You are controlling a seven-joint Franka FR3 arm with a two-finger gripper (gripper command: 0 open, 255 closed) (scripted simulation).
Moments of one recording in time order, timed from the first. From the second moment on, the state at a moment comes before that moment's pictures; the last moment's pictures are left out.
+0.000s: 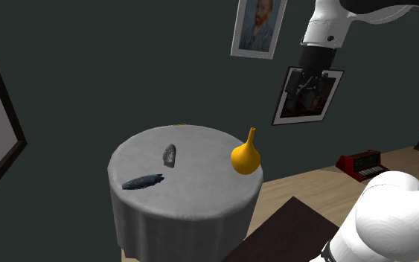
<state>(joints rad) 0.02 -0.83 -0.07 -2.27 -0.01 1.42 0.09</state>
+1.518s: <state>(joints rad) 0.00 -0.33 -0.38 -2.32 -0.09 2.08 -0.25</state>
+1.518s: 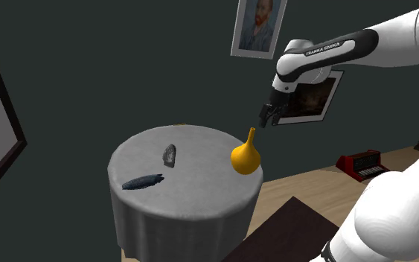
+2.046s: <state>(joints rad) 0.01 -0.02 -0.47 -2.16 0.06 2.24 -0.44</state>
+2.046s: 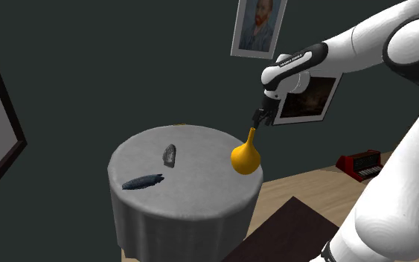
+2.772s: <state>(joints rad) -0.09 0.38 -0.45 -1.85 0.32 2.31 -0.68</state>
